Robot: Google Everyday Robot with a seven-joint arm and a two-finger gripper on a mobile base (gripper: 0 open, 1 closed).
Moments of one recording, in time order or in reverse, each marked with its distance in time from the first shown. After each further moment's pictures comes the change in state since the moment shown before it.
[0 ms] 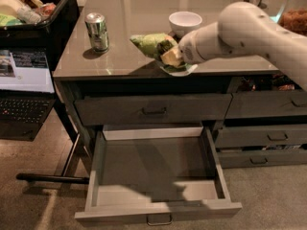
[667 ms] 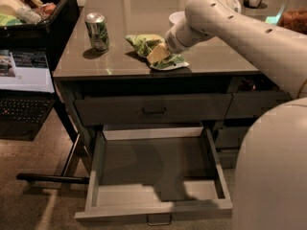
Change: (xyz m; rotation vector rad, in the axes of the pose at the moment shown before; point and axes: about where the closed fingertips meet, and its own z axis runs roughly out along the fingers) arm -0.003 -0.046 0.072 0.085 0.200 0.049
